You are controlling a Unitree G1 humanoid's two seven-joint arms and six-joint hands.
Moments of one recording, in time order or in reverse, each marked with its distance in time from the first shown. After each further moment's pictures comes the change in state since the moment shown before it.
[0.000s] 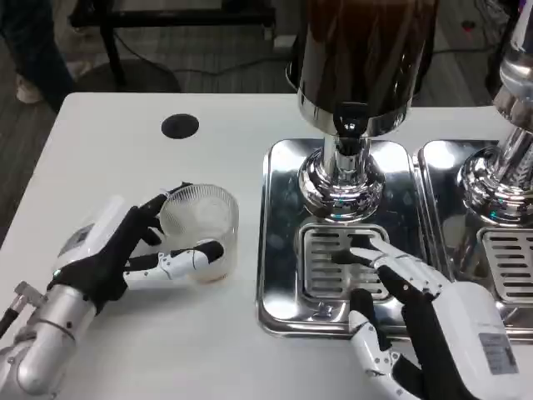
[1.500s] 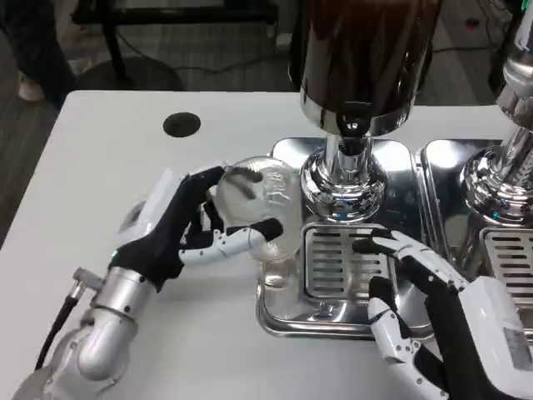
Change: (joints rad) left arm -0.111 -0.152 -0.045 0.113 -0.002 -0.182 0.121; right arm 0.017 0.030 -0.043 -0.022 0.094 -0.004 0.034
